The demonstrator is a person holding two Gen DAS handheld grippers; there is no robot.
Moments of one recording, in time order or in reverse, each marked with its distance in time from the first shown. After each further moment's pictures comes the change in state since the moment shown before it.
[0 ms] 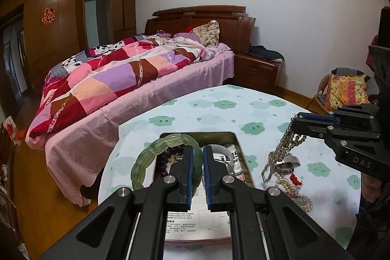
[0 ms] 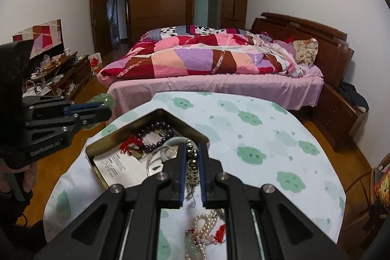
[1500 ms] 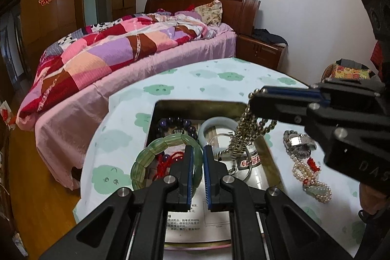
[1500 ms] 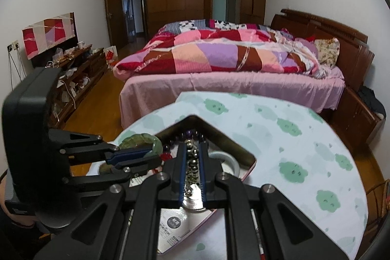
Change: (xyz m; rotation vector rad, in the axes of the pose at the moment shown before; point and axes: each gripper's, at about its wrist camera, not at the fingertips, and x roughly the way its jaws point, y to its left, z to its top) left arm 0.052 0.012 -0.032 -0.040 0.124 -0.025; right arm 0.056 0.039 0.012 -0.023 0.042 0.099
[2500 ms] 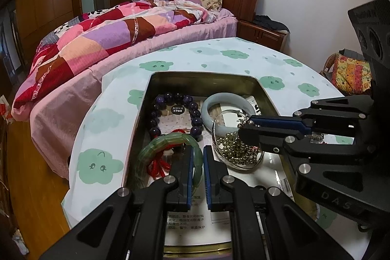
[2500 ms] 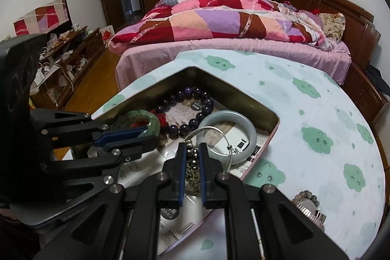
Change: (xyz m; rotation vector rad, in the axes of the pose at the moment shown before) left arm 0.027 0.001 -0.016 0.003 0.078 0.001; right arm 0.042 -0.001 -0.031 0.035 0.151 0.017
